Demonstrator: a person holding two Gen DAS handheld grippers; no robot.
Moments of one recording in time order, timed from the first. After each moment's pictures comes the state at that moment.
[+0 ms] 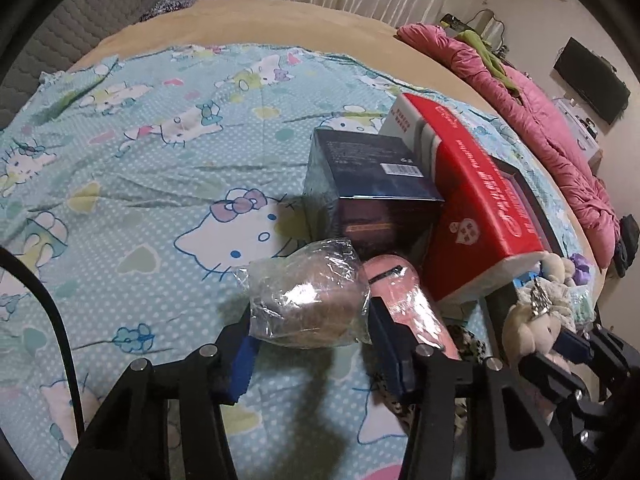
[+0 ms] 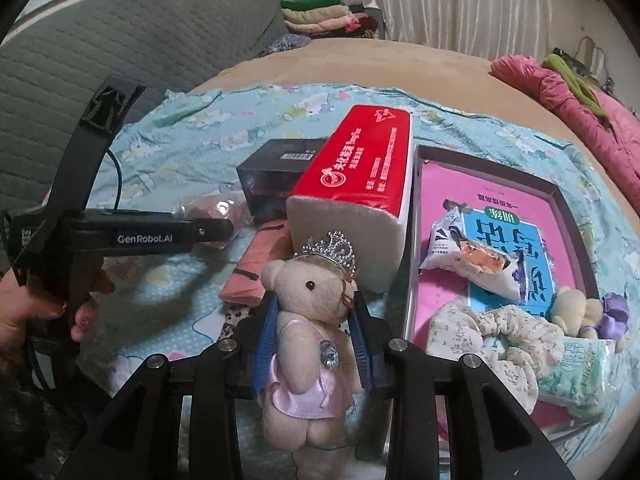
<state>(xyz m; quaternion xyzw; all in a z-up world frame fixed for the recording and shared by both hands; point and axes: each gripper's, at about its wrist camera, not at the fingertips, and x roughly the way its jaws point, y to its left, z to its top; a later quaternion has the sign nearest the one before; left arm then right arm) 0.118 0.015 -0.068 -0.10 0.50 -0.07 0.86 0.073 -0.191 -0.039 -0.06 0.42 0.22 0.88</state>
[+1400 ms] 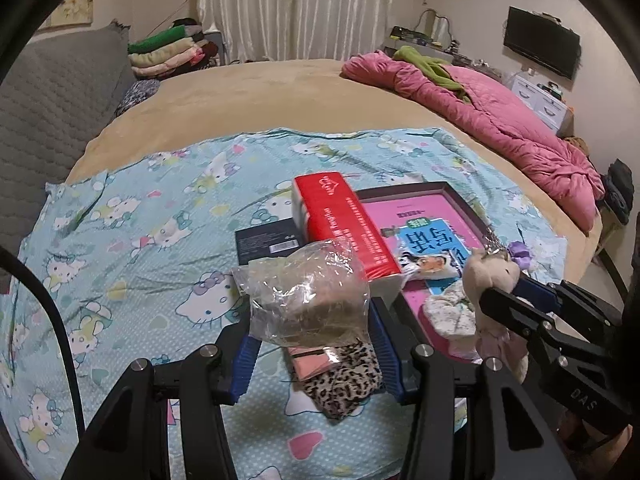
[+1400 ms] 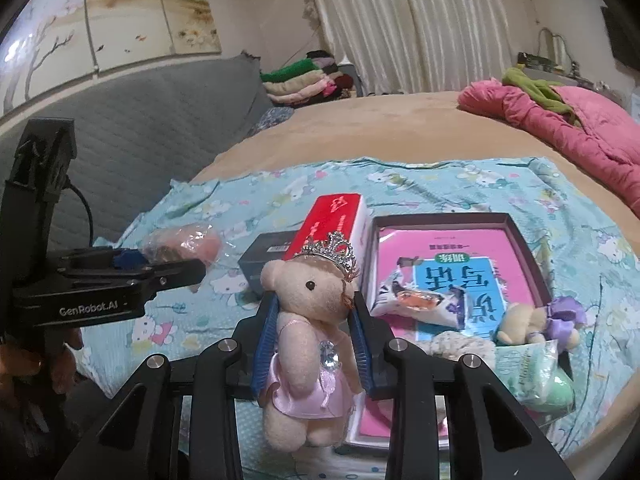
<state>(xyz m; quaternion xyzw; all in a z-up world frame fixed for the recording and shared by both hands) 0.068 -0.067 0.048 0.01 0.42 -0.10 0.90 0.045 -0.263 0.031 0.04 0.33 0.21 0.92</state>
